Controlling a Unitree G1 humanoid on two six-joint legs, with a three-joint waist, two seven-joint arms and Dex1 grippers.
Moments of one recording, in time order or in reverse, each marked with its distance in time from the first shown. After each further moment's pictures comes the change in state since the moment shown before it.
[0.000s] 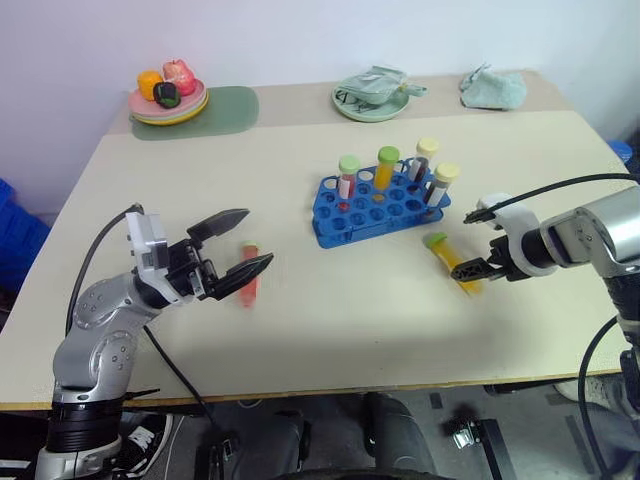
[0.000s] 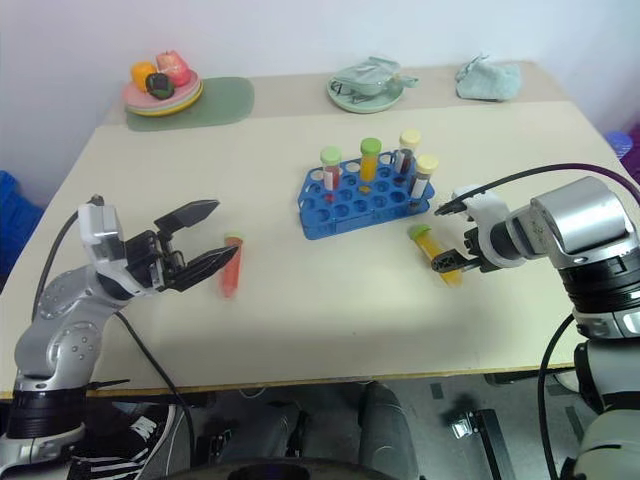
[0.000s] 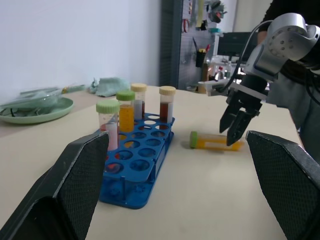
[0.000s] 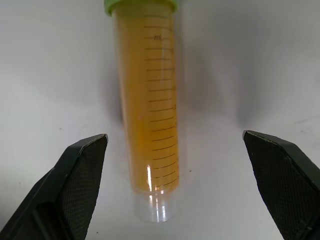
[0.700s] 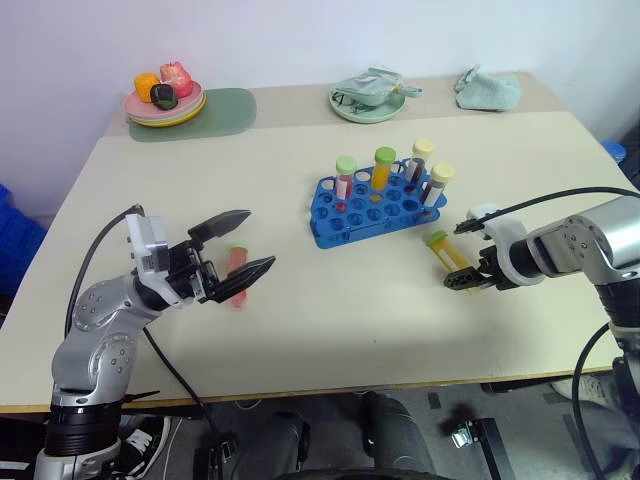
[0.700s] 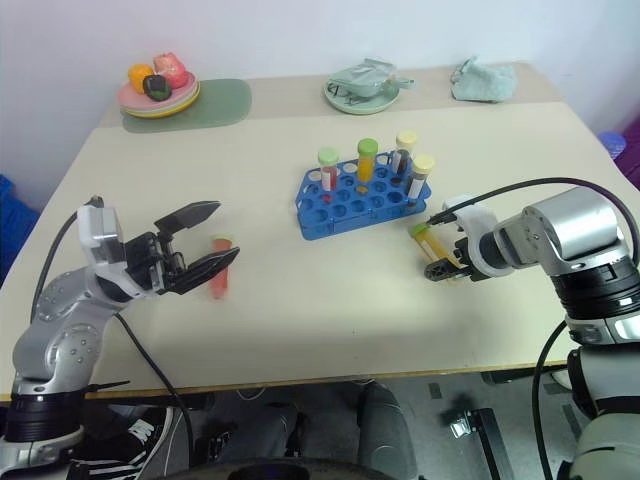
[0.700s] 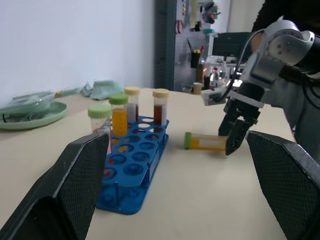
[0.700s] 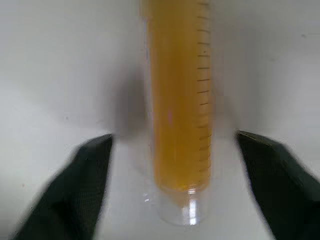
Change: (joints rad) left arm 0.019 0.006 0.001 -0.029 0.000 0.001 0.004; right arm 0.034 0.036 -0.014 -0.005 0.065 -0.003 -0.143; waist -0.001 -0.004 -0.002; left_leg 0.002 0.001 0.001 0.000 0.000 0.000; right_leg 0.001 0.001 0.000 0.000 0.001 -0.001
